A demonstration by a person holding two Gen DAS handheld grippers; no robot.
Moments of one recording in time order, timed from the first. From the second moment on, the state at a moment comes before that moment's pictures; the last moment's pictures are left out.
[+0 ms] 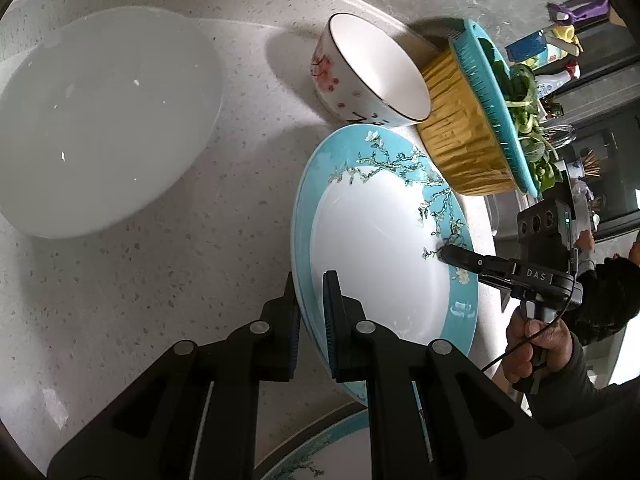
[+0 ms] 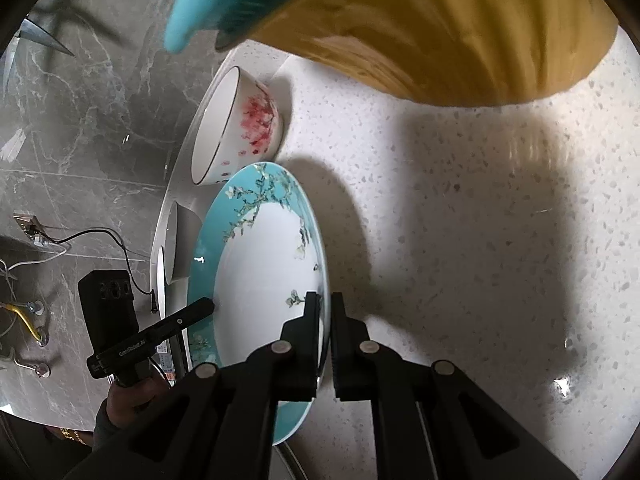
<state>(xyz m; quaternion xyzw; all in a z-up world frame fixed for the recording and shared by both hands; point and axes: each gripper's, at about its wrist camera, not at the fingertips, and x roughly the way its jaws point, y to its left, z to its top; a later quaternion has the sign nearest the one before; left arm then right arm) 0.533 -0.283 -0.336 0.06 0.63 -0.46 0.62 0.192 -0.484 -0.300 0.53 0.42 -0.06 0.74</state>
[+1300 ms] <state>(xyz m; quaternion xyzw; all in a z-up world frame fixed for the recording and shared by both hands) 0.470 -0.125 -0.276 0.02 0.60 -0.45 0.66 0.182 -0.387 -0.241 0.48 0.43 0.00 0.77</state>
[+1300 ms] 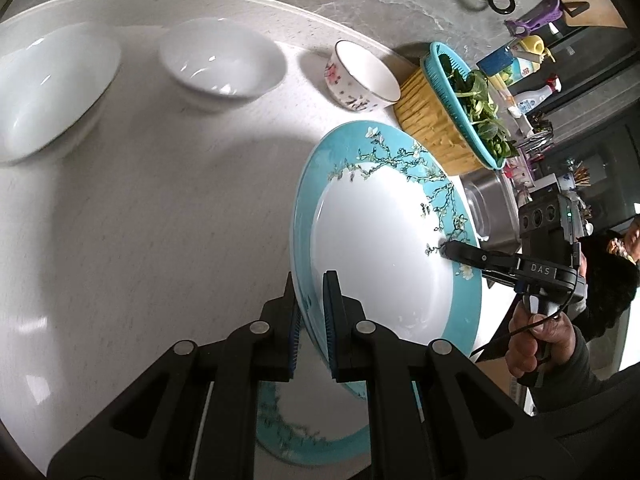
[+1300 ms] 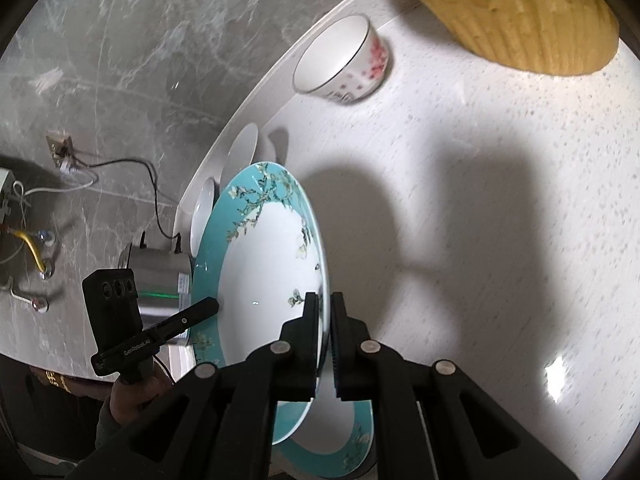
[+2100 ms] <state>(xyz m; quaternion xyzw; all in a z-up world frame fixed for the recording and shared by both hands) 0.404 -0.021 -0.312 0.00 0.63 -0.41 0.66 0.163 -0.325 -0.253 0.39 0.49 0.01 0.78</state>
